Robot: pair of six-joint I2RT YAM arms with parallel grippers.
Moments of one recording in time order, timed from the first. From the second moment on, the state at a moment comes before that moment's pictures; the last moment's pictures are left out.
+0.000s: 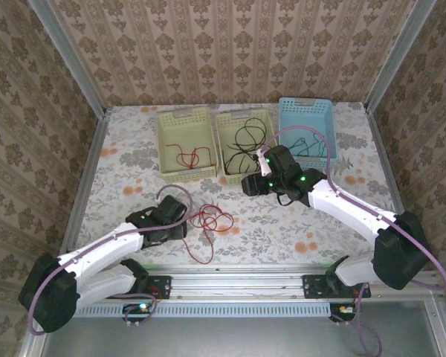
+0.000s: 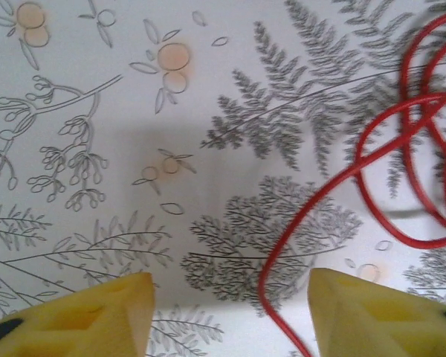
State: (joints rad) left arm -0.71 1.02 0.48 -0.65 -0.17 -0.64; right arm 0.59 1.38 0.98 -0.42 -0.10 0.32
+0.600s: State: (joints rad) left arm -0.69 1.26 0.55 -0.58 -0.14 -0.59; right arm 0.59 1.38 1.00 -0.42 -0.10 0.32
